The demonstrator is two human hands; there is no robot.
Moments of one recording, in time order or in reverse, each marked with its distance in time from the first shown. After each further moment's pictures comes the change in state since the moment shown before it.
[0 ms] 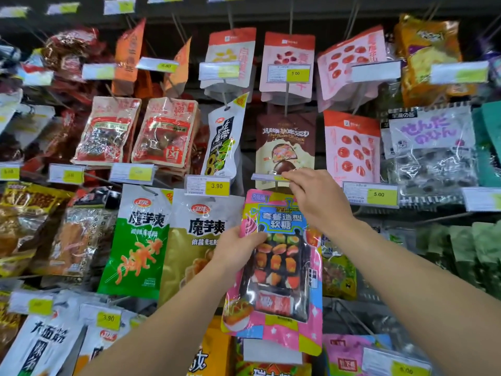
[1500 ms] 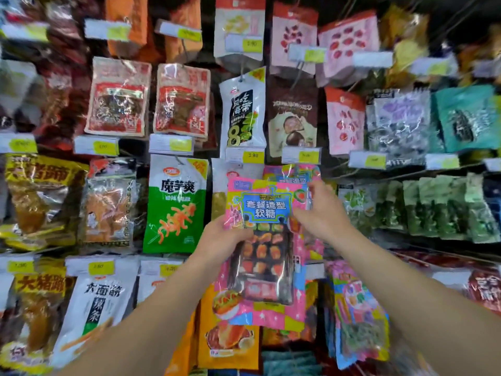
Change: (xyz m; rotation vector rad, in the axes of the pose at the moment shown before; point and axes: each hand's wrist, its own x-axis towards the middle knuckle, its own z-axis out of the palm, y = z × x) left_hand -0.098 0.004 -0.144 -0.039 -0.152 -0.024; right_hand -0.094 -0.155 -0.007 0.127 -0.161 0.570
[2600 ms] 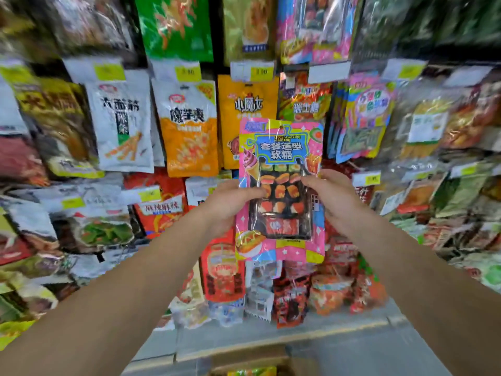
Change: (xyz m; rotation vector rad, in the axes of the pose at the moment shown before) left_hand -0.210 -0.150 -0.069 -0.087 -0.285 -0.696; right_hand -0.300 0.022 0.096 0.564 -0.258 0.857
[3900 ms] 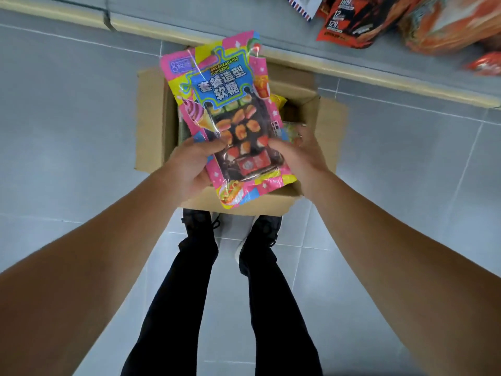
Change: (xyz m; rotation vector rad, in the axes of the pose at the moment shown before) left_hand -0.016 -0.756 0.004 -0.630 0.447 -0.893; right_hand -0.058 0.753 0.073 -0.437 -0.298 0.931
